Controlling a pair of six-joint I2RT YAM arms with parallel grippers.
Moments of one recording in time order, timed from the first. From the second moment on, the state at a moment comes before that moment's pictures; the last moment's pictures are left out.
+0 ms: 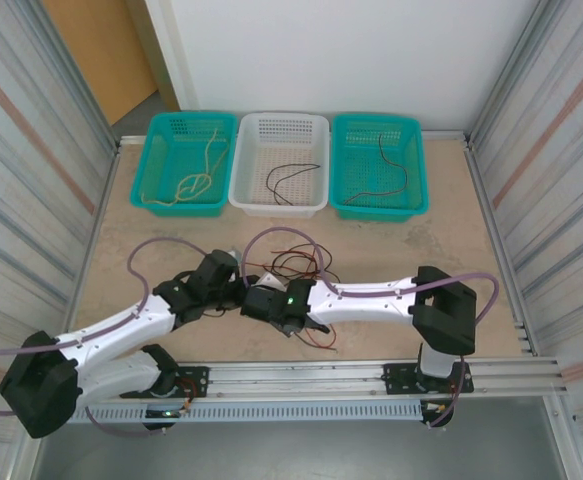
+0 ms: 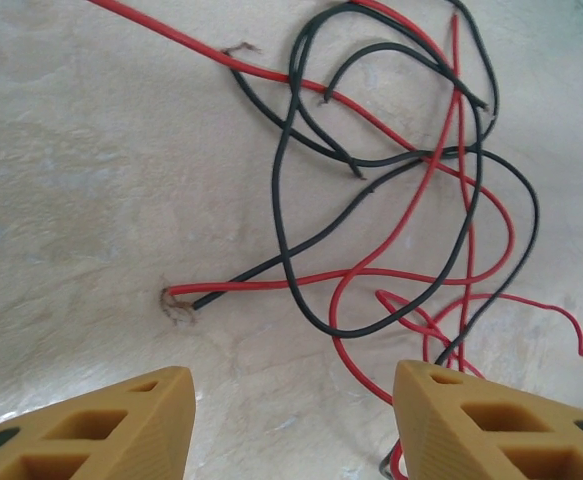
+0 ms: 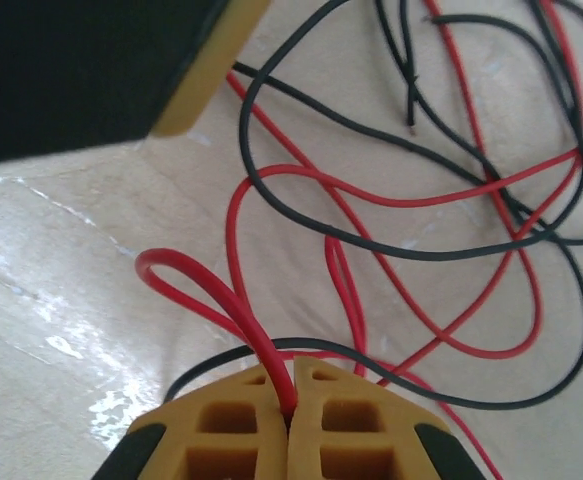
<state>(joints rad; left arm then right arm) -0.75 1.04 0.51 -0.31 0.10 -0.90 1.33 1.73 1.21 -0.85 0.46 0.42</state>
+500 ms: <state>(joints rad) -0.92 1.27 0.64 -0.05 0.11 -0.88 1.23 1.42 1.23 -0.89 0.69 0.44</state>
